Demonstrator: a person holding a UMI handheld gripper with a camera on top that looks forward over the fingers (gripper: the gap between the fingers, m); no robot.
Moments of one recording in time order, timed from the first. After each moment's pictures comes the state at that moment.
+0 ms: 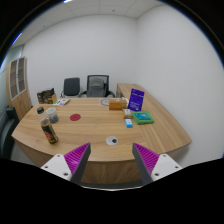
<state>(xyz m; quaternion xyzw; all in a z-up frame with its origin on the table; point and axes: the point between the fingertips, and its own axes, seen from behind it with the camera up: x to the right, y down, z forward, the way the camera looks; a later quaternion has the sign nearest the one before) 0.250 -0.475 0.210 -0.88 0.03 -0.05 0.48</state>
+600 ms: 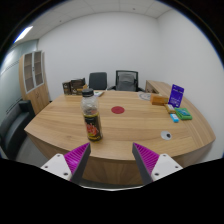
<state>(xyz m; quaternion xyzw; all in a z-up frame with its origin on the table) 0.009 -0.440 0.124 -0.88 -0.04 0.03 0.47</state>
